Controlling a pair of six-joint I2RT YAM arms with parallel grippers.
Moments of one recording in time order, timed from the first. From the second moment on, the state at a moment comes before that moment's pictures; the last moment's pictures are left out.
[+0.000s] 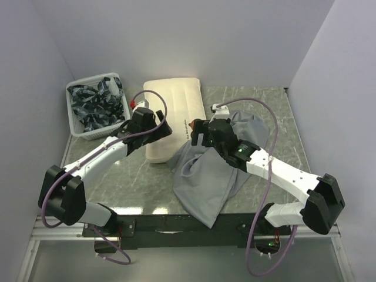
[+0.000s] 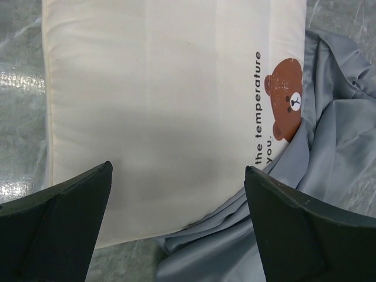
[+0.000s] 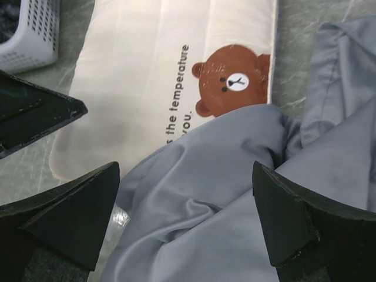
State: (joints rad) left arm -0.50 1.41 1.04 -0.31 -0.12 -0.78; right arm 0.77 1.28 0.97 -0.16 0.40 0.48
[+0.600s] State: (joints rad) left arm -0.70 1.35 0.82 -0.22 -0.15 -0.83; right arm 0.63 1.50 0.98 -0.16 0.21 0.57
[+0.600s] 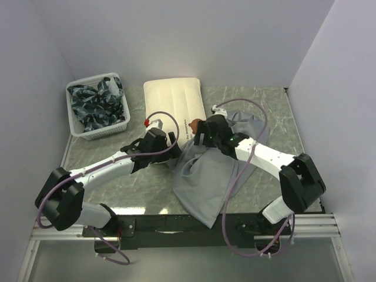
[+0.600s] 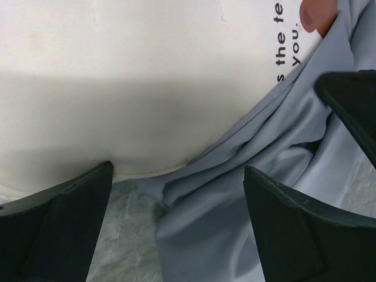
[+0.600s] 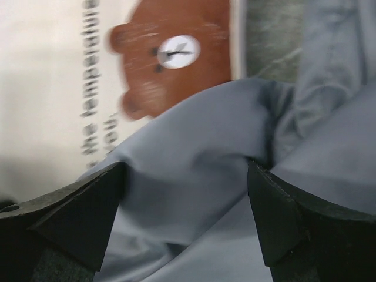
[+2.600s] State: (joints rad) left arm -0.57 1.44 1.56 -0.40 0.02 -0.68; right arm 0.33 1.19 1.47 -0.47 0.16 0.69
